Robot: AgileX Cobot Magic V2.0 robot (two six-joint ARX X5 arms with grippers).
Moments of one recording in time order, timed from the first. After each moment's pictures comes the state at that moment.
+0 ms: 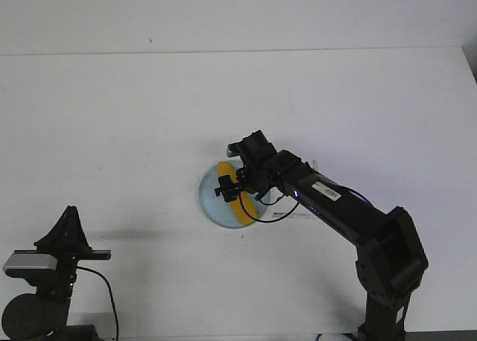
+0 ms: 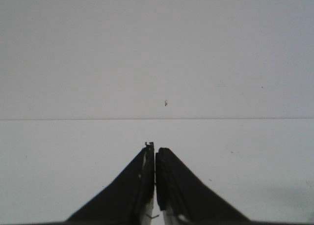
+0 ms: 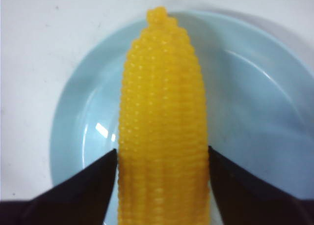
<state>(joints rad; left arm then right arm) 0.01 0.08 0.32 0.04 0.02 -0.01 0.59 1.89 1.44 -0.64 -0.29 0.34</state>
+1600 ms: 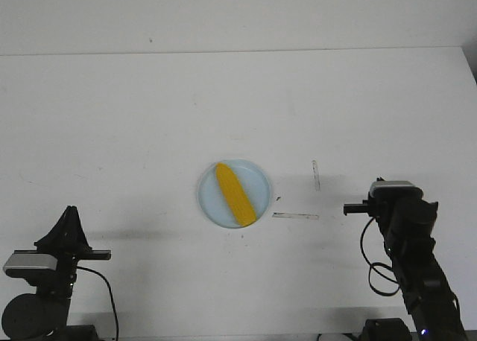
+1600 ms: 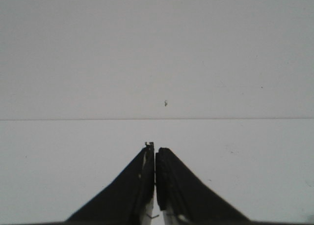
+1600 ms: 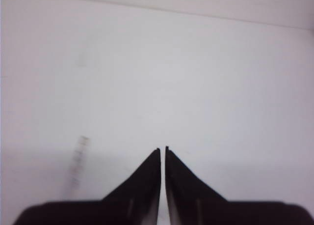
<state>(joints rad) 0.01 0.08 0.32 0.04 0.02 -0.01 0.00 0.75 0.59 -0.24 0.10 -0.06</state>
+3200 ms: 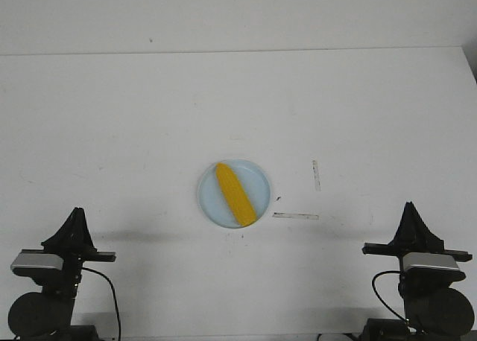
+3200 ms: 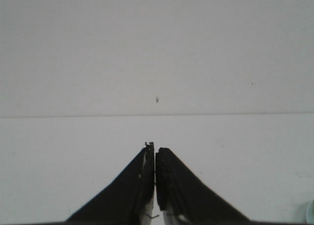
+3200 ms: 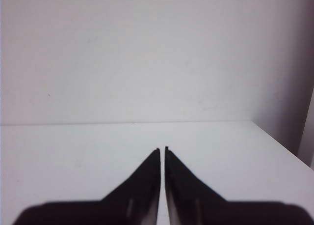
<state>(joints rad) -0.02 0.06 0.27 0.05 0.02 -0.01 -0.08 0.11 0.43 -0.24 0.02 0.00</state>
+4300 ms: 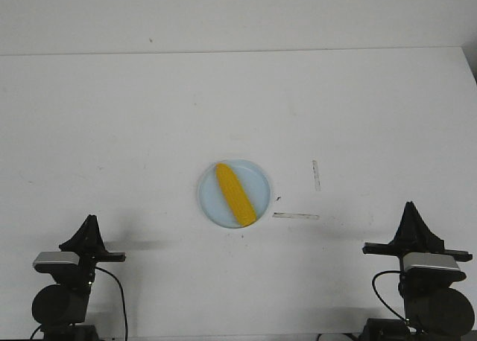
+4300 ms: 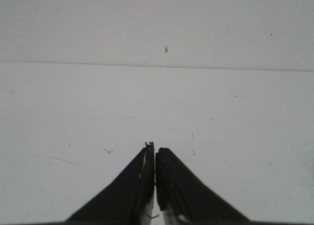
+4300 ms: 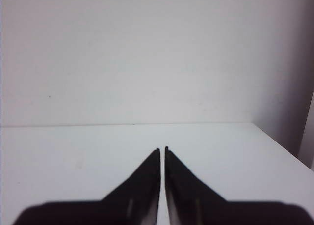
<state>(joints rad) -0.02 0.00 0.03 0.12 0.00 -0.04 -0.08 0.11 0.43 -0.23 0.02 0.00</state>
